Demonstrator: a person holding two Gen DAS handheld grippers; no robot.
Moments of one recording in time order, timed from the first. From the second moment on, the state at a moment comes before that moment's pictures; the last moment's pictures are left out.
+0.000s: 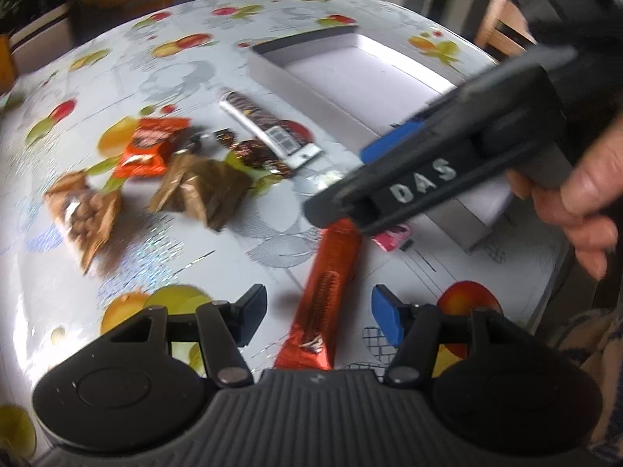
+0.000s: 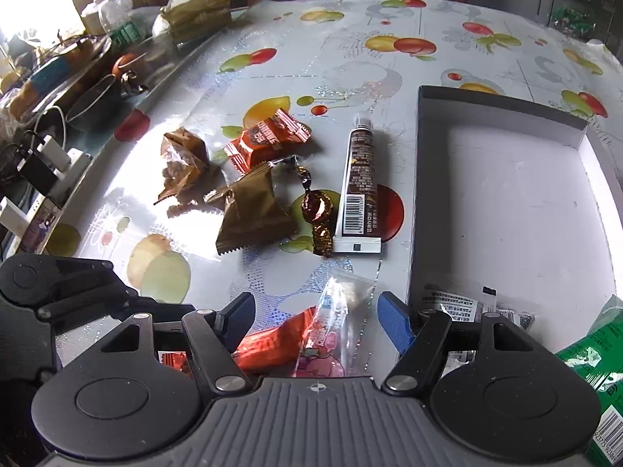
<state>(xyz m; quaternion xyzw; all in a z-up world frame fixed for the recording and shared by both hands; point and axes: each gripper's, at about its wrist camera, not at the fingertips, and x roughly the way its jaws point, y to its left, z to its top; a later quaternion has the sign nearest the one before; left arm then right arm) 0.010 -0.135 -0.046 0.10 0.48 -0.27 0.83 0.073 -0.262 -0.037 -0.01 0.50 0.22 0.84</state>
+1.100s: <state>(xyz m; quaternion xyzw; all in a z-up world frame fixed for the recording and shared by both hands) 0.002 -0.103 -0.052 0.12 0.47 -0.22 0.85 0.071 -0.242 -0.044 -0.03 0.52 0.21 0.83</state>
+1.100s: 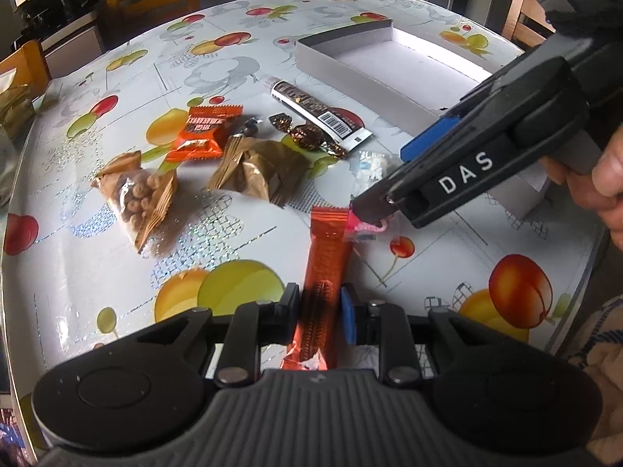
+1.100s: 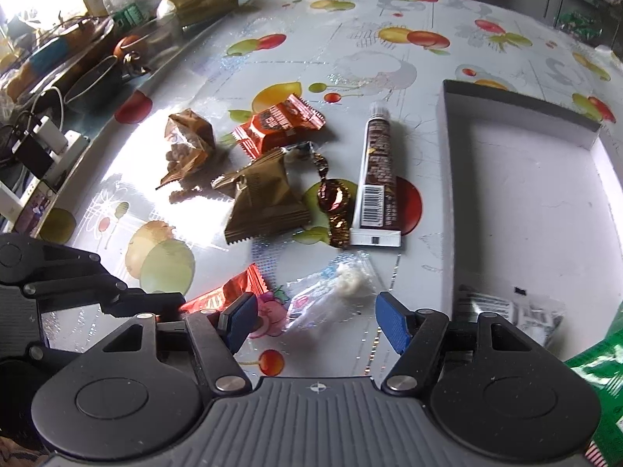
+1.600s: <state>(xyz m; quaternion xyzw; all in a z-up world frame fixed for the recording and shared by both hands) 0.001 -0.086 -0.052 0.11 0.47 -0.23 0.84 0.082 -0.230 -0.051 -0.01 0.53 0.20 0.83</state>
